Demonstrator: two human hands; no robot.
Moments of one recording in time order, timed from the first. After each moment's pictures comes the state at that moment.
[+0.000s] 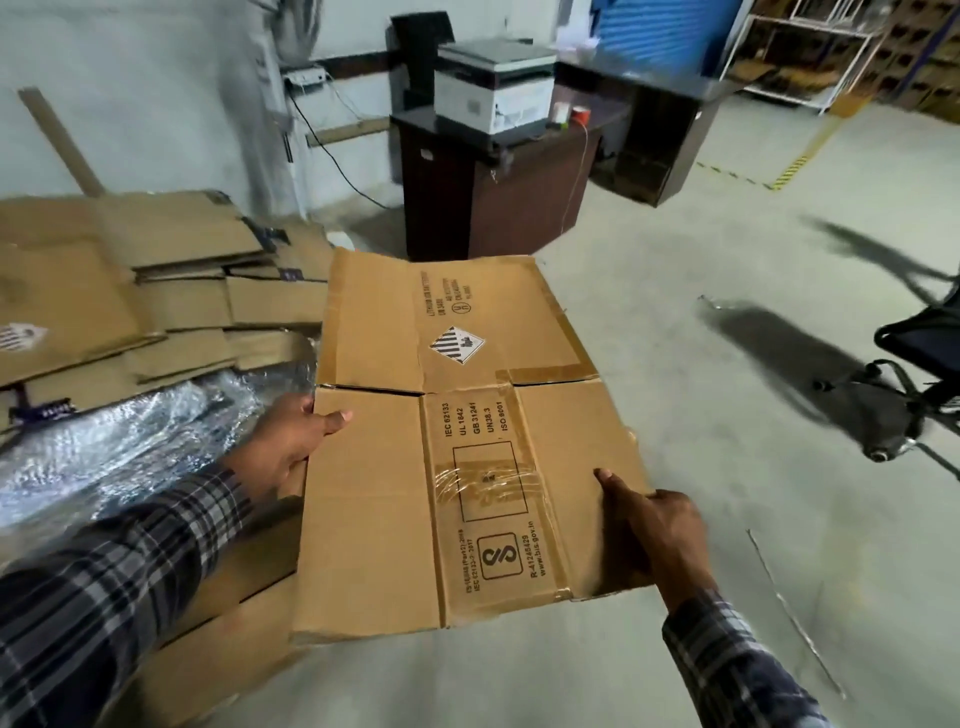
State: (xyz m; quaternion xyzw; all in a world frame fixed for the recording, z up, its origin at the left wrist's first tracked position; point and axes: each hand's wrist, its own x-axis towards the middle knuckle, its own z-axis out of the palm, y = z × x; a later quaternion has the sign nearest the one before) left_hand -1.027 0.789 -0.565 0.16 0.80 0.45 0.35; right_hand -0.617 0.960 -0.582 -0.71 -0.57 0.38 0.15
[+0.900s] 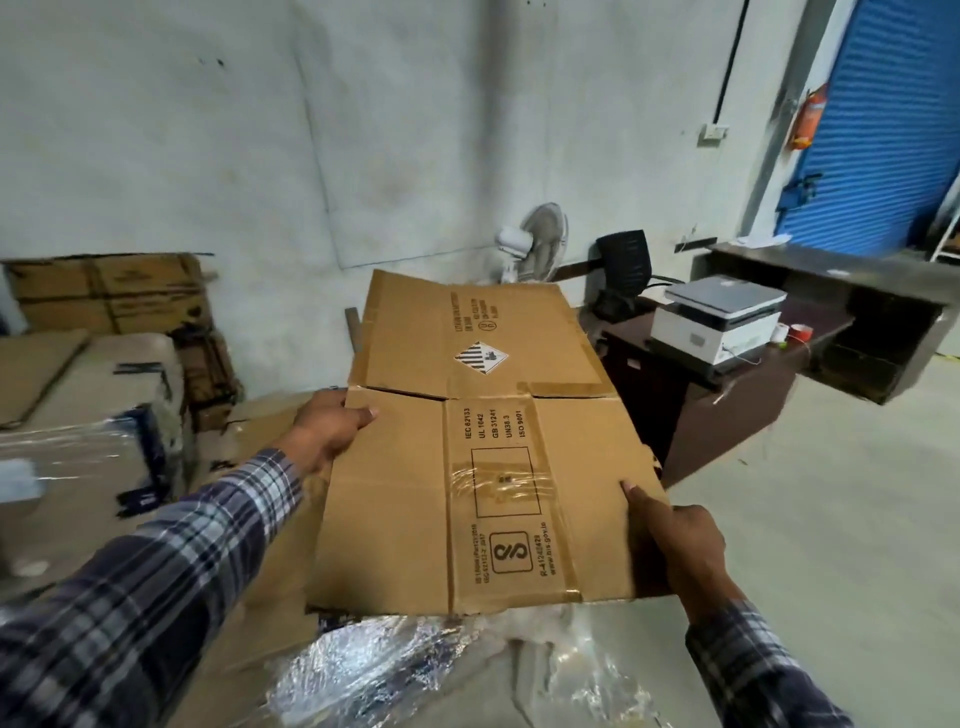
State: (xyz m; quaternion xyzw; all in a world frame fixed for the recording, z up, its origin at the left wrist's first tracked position) left_hand -1.464 0.673 -0.205 0.12 0.85 0.50 0.14; right_hand -1.137 0.946 -0.291 -0.55 -0.61 0.54 0.20
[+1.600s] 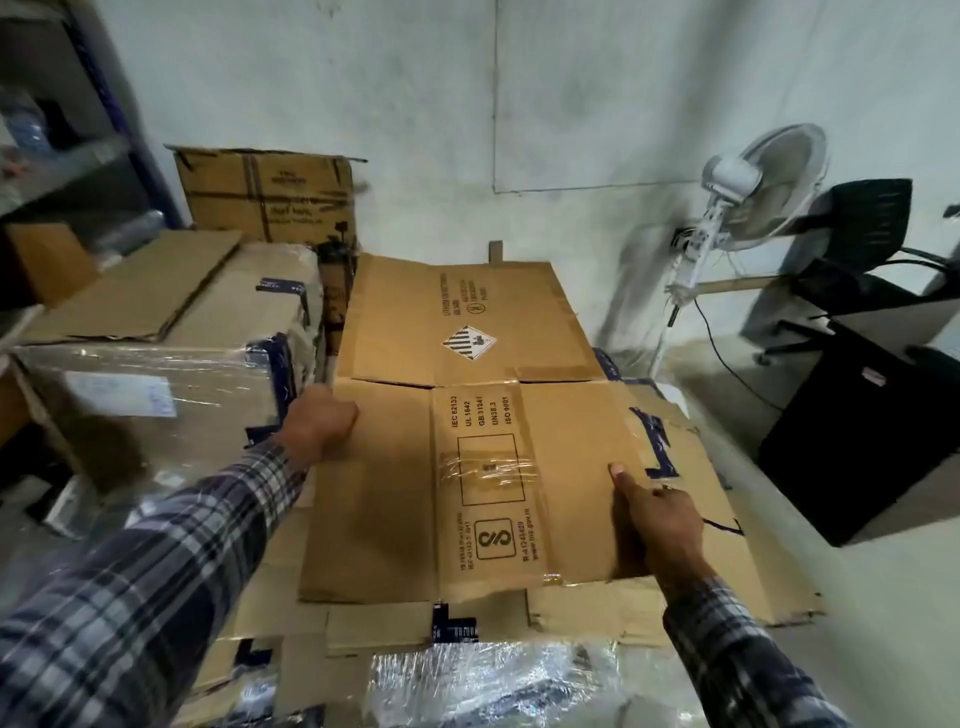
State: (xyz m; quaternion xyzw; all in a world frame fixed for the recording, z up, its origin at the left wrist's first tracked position) left_hand -1.756 0.517 -0.347 -0.09 0.92 0.39 0.06; right_hand -1.526 0.860 -0.402 -0.47 -0.69 0.53 0.09
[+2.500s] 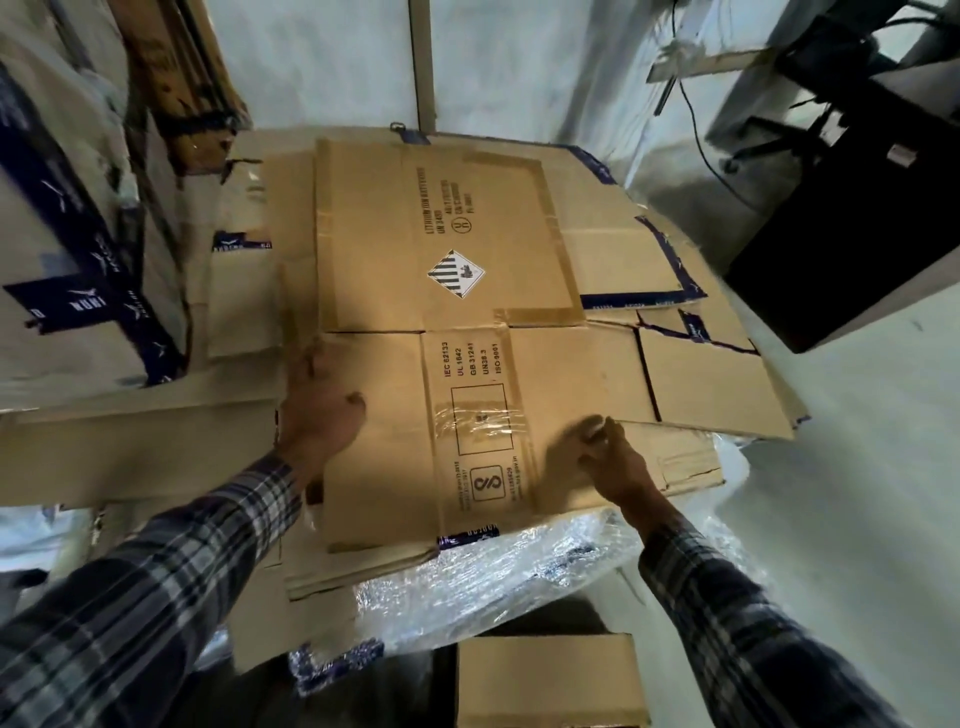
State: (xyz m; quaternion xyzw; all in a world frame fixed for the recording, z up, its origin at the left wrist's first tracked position) left_hand -1.819 0.522 -0.693 0.08 0.96 0.25 0.12; right_hand -1.597 0.829 -0.745 -0.43 -0.80 0.41 -0.06
